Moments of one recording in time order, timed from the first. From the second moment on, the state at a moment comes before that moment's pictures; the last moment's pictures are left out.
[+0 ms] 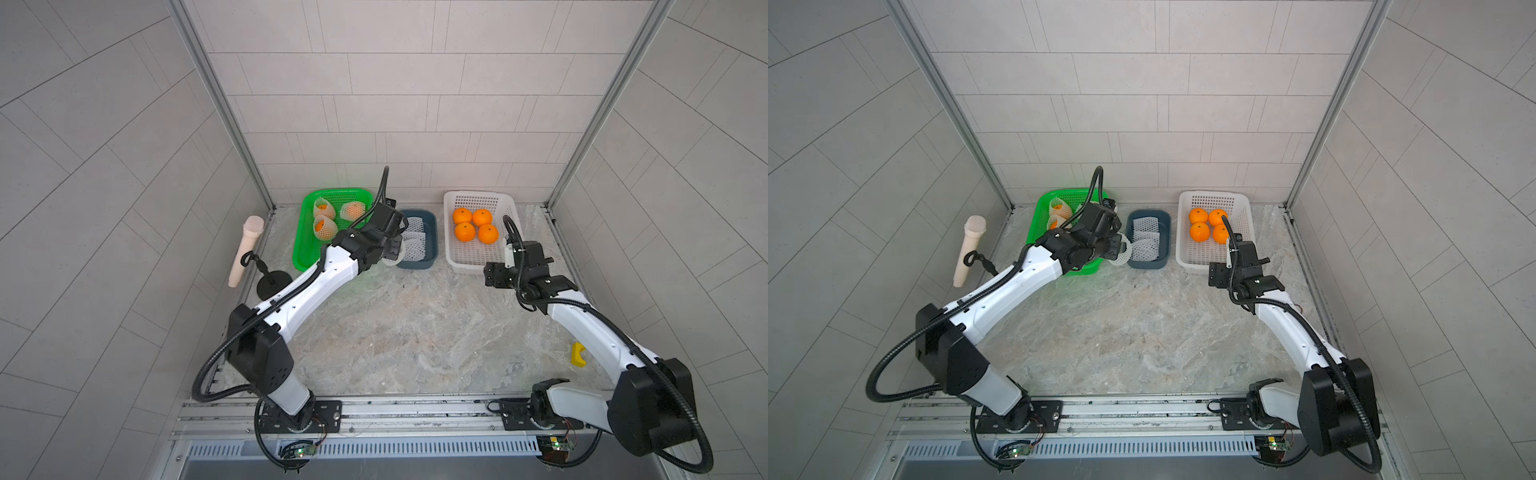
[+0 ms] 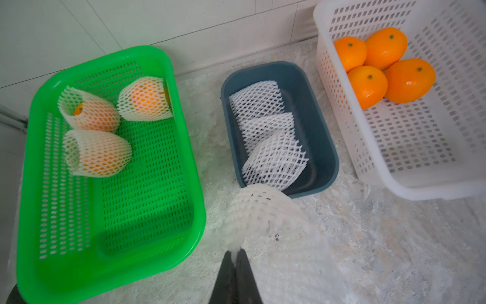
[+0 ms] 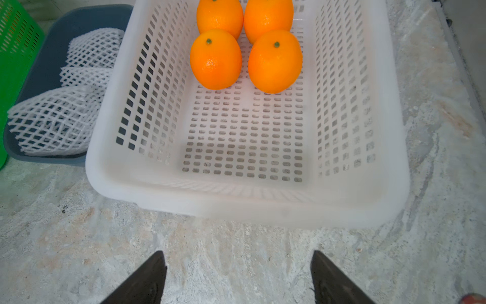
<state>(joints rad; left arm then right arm) -0.61 1.65 1.56 -0.72 -0.30 -0.23 0.16 1.18 0.81 -0.40 0.05 0.21</state>
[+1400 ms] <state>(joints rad) -0.59 2.44 2.38 -0.96 -0.47 -0.11 0.16 1.07 0.73 -0.44 0.08 0.22</state>
